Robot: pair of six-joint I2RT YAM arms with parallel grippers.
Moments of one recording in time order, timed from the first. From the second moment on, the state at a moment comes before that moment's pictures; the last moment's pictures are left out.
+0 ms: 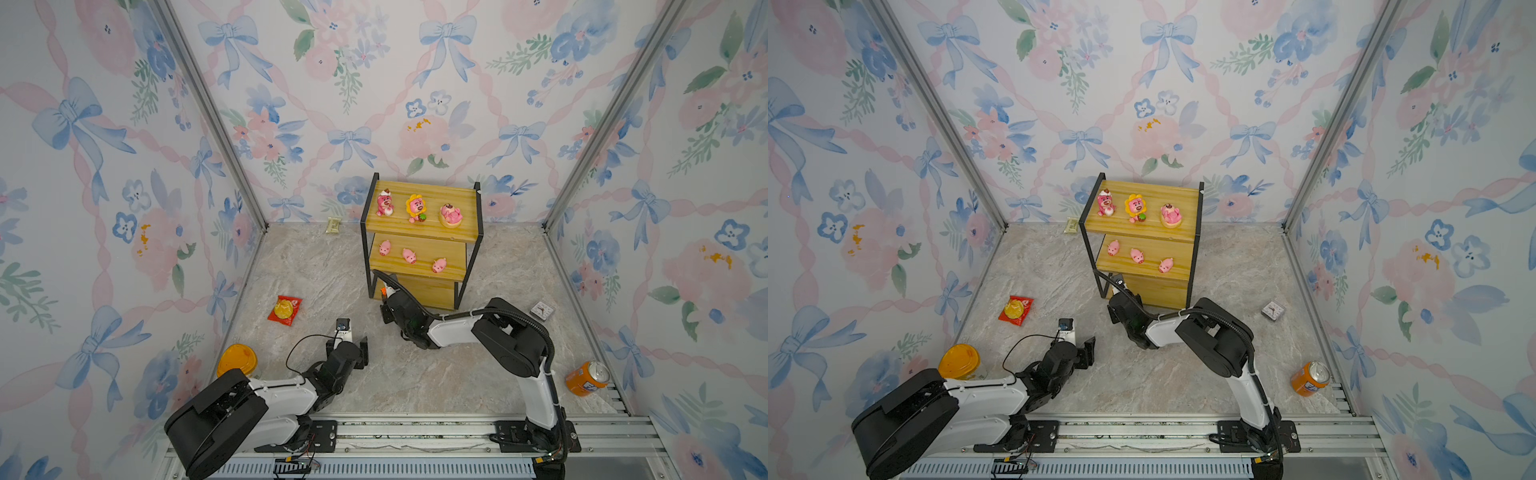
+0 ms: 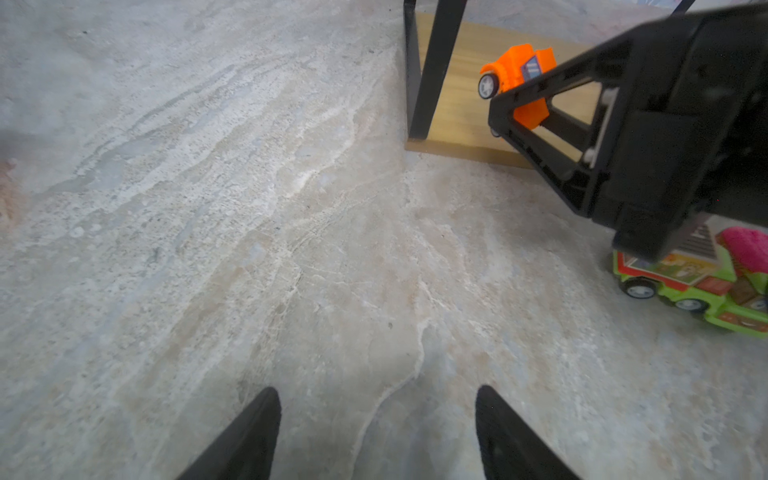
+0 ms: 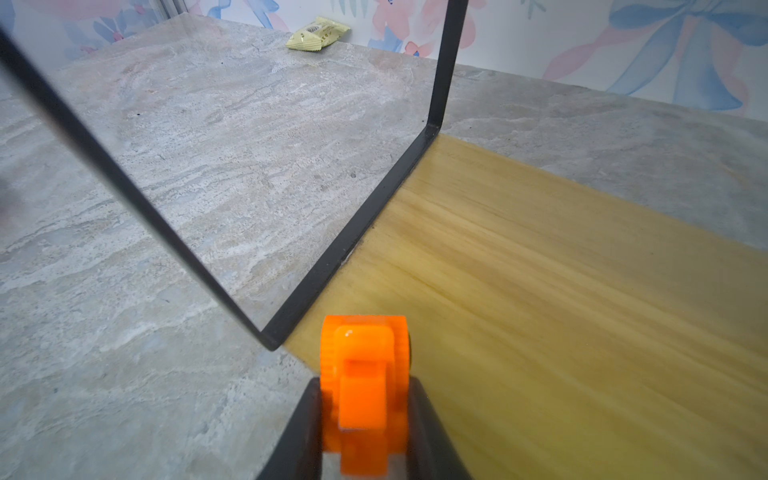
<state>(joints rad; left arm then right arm) -0.76 1.19 0.08 0.50 -0.49 -0.46 0.92 2.11 1.12 0.49 0.45 0.24</state>
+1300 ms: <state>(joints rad) -0.76 1.19 0.08 0.53 -0.47 -0.46 0.92 2.20 1.13 0.69 0.51 0.29</state>
